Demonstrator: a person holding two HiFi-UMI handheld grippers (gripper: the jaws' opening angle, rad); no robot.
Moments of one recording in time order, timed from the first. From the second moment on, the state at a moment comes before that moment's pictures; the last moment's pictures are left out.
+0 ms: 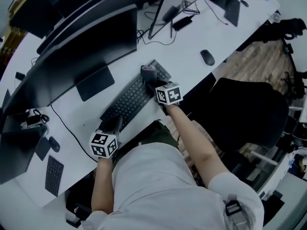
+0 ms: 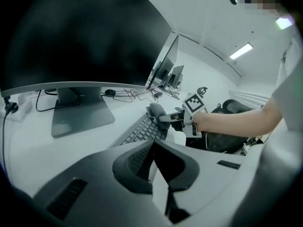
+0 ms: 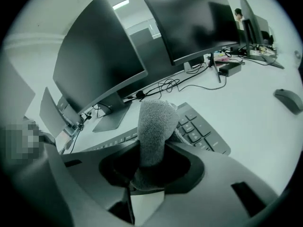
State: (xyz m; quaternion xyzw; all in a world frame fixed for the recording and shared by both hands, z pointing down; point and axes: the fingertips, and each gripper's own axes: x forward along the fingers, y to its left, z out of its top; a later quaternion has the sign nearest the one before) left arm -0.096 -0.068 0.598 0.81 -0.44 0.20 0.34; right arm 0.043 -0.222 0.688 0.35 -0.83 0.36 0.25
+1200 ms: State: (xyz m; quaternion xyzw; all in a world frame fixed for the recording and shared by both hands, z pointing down) left arm -0.086 -0.059 0.610 0.83 -0.38 0.22 0.34; right arm 0.115 -0.243 0.689 0.47 -0.76 0.39 0.21
